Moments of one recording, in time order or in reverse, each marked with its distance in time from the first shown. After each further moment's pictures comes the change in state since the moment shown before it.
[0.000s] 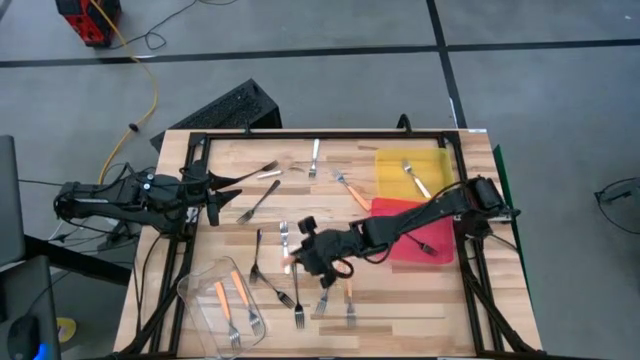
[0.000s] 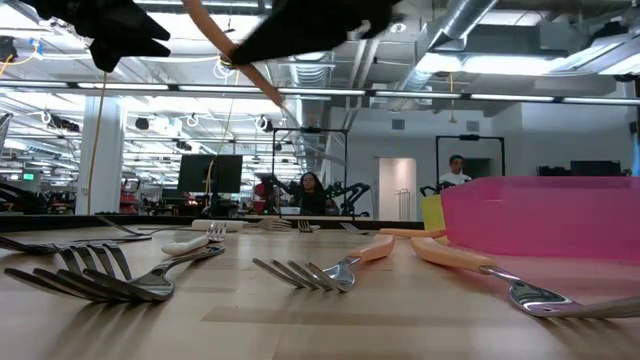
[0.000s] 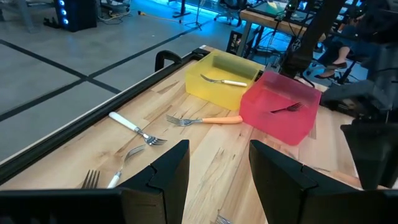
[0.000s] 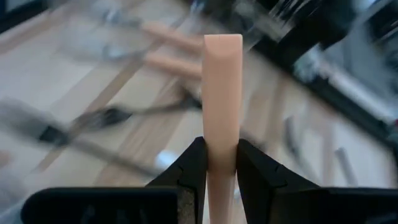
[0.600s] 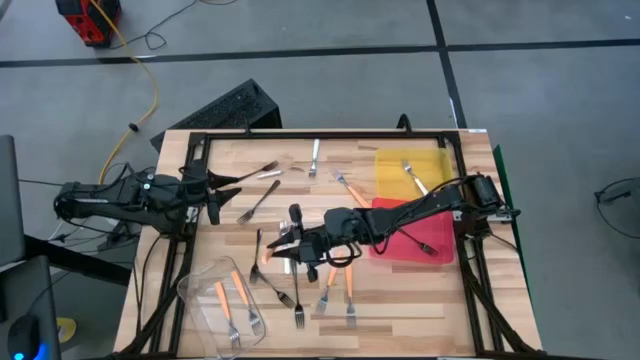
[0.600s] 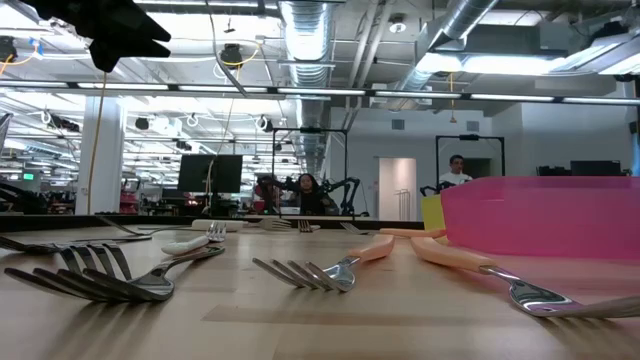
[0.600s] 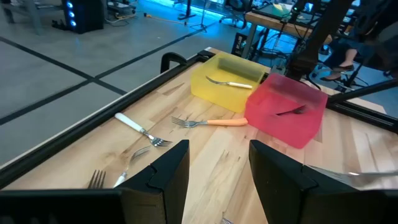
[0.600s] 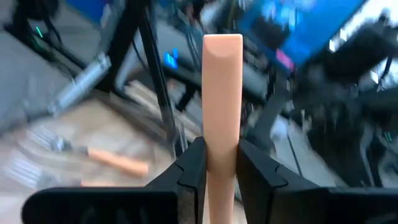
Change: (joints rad) left arm 0.000 0.000 0.000 0.000 -0.026 -0.001; right arm -0.055 0.003 0.000 0.498 -0.197 -0.129
